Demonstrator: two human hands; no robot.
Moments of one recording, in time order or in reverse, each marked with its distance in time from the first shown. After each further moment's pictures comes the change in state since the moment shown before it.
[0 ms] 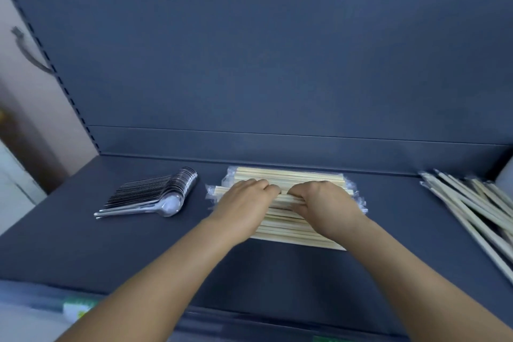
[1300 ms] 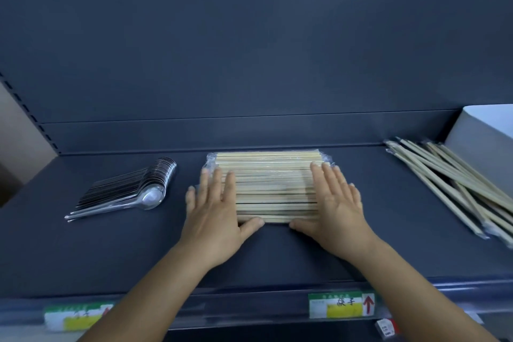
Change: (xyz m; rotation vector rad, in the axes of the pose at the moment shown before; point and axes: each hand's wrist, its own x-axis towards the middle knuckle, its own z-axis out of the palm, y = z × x) left_hand -0.052 -0.008 0.037 -0.101 -0.077 -0.285; right_hand -0.068 0.009 0.045 0.079 0.160 0.337
